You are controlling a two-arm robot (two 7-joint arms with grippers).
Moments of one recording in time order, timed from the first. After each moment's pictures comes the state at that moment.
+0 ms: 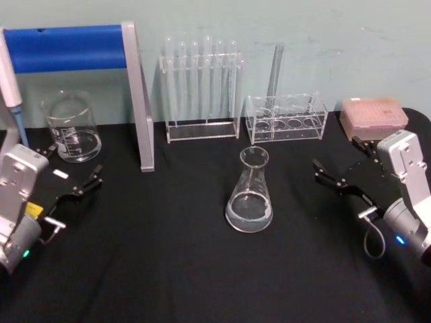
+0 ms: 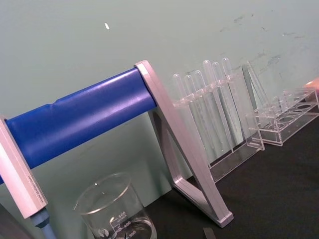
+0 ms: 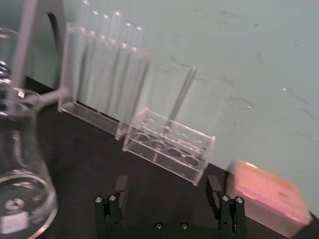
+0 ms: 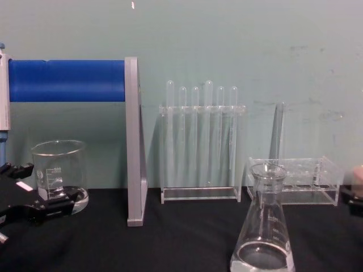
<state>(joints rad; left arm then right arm) -0.20 0.60 0.45 -1.41 -0.25 -0.12 0.03 0.18 0.60 -0.43 -1.45 0.28 -0.12 0.02</state>
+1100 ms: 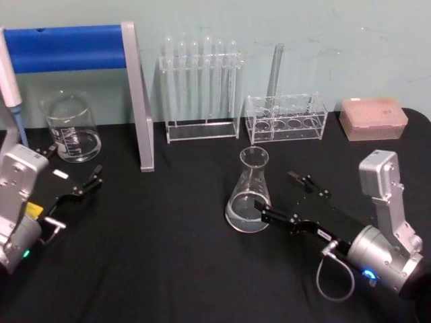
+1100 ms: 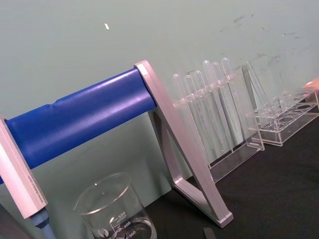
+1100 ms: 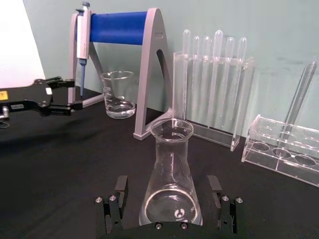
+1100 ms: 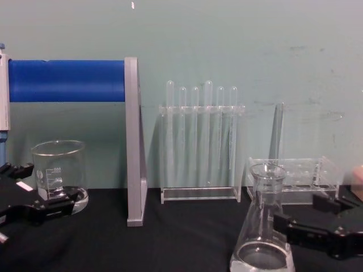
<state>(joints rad) -0.20 0.60 0.45 -1.41 -0.25 -0.12 0.03 0.06 0.54 -0.41 -1.59 0.48 -0.06 0.32</state>
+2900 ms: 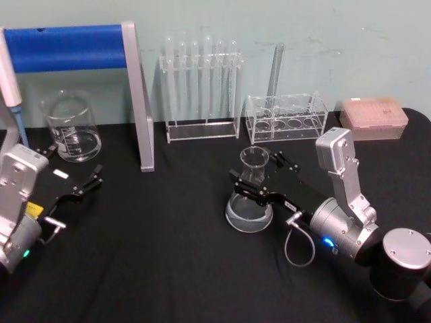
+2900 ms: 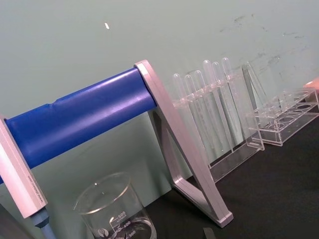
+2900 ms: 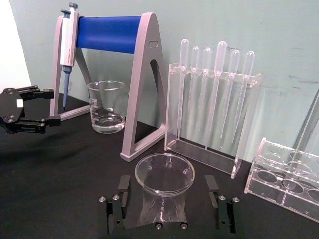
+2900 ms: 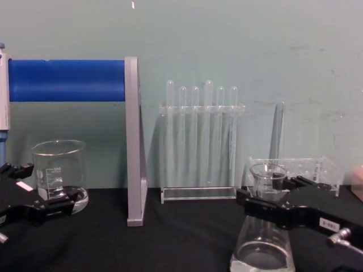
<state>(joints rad) -0.20 0.60 0.45 -1.41 -0.25 -0.12 0.03 0.23 0.34 -0.41 -1.37 0.33 -0.09 0.36</state>
